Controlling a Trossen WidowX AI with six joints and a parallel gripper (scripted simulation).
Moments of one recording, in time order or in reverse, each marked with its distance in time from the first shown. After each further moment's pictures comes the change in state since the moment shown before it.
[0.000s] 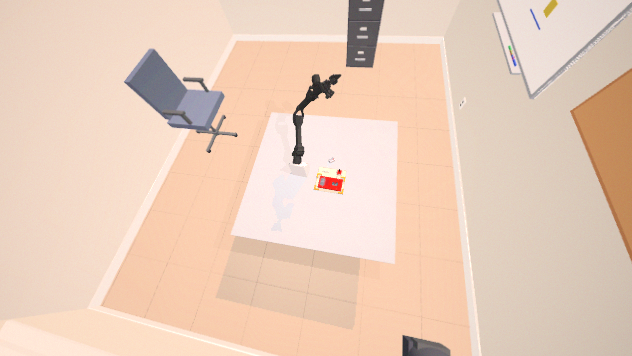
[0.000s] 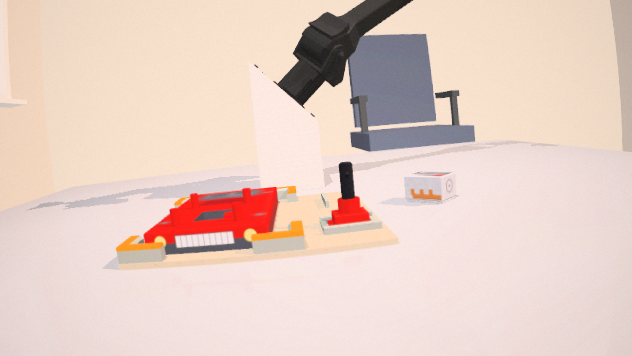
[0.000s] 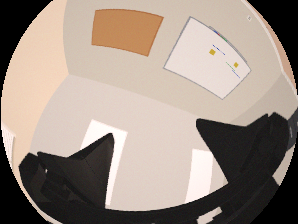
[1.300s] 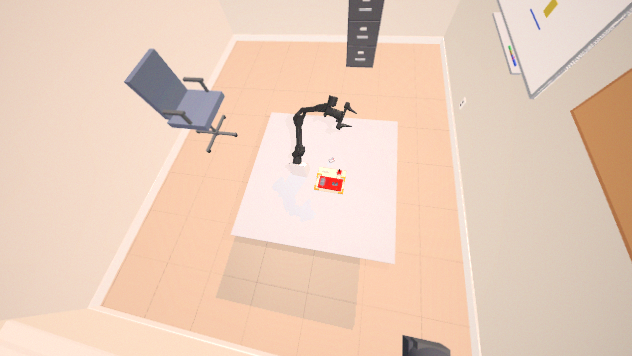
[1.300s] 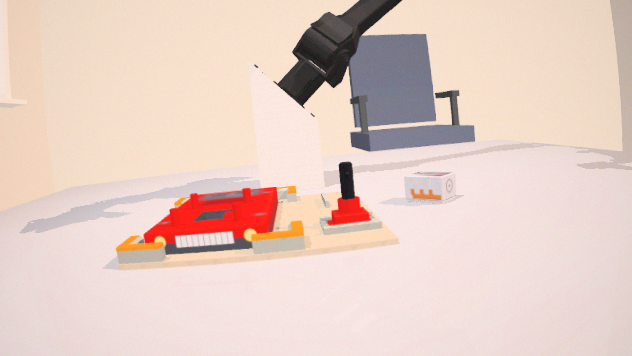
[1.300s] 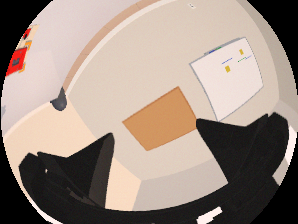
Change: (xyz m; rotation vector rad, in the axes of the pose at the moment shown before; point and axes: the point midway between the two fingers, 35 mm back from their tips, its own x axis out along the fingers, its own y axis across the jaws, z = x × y) arm -0.029 0.006 0.260 0.806 -0.795 0.213
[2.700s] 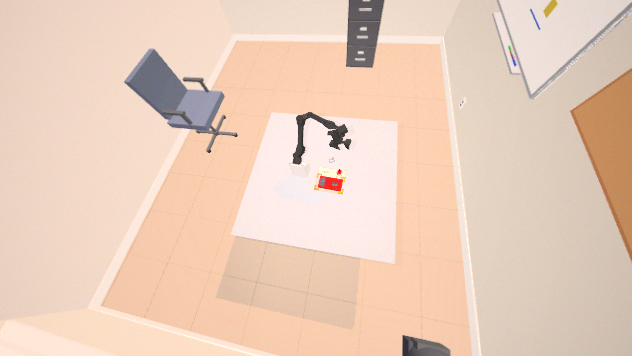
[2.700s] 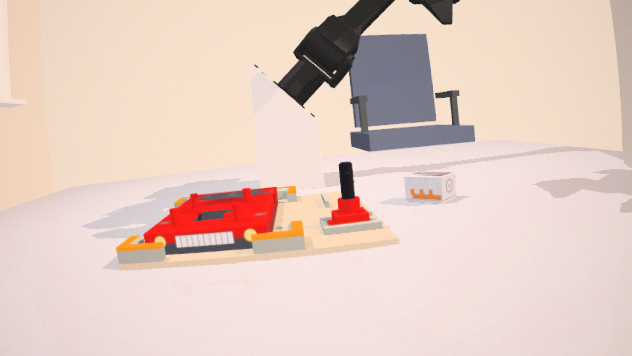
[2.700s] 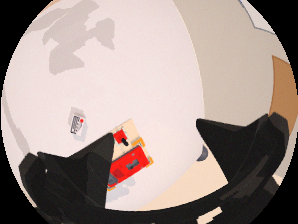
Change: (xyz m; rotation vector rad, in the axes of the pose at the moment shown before) arm 0.001 0.179 0.225 0.966 -0.515 0.862
